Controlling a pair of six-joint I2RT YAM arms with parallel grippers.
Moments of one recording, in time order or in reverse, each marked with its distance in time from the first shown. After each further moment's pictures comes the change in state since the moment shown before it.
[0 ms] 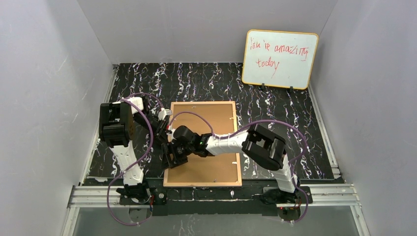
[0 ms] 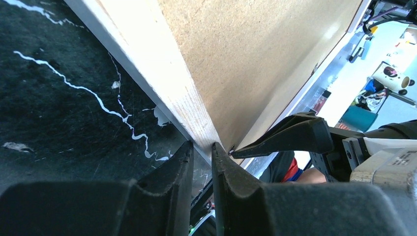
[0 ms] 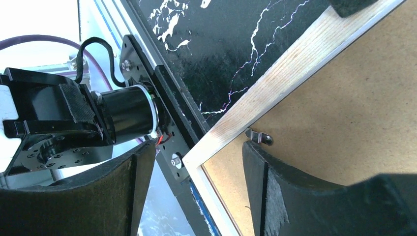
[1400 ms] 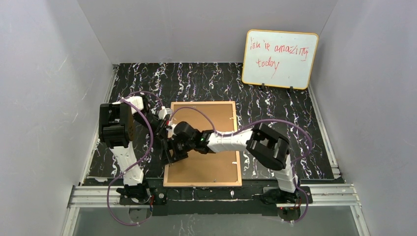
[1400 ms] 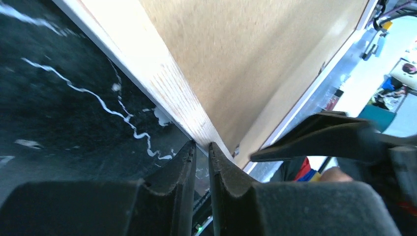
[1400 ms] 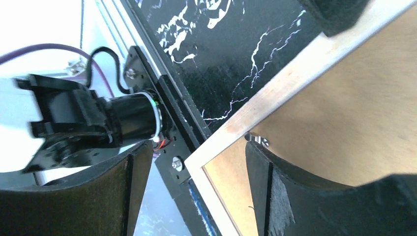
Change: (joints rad) left arm -0.006 -0.021 0.000 -0.005 -0.008 0.024; right arm -0.007 -0.013 0.039 -0.044 0.034 -0.054
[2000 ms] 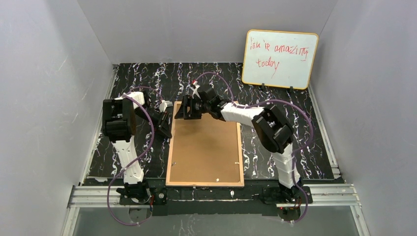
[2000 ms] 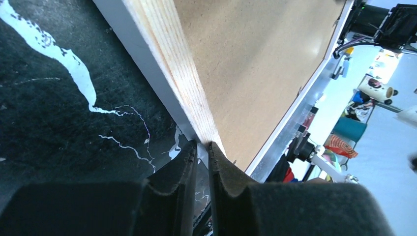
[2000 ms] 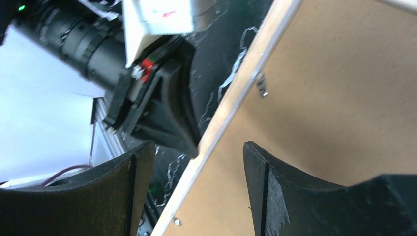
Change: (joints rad) left arm 0.000 0.113 0.154 0.017 0.093 -0.058; right arm -0.383 0.027 0.128 0.042 -0.044 -0.054
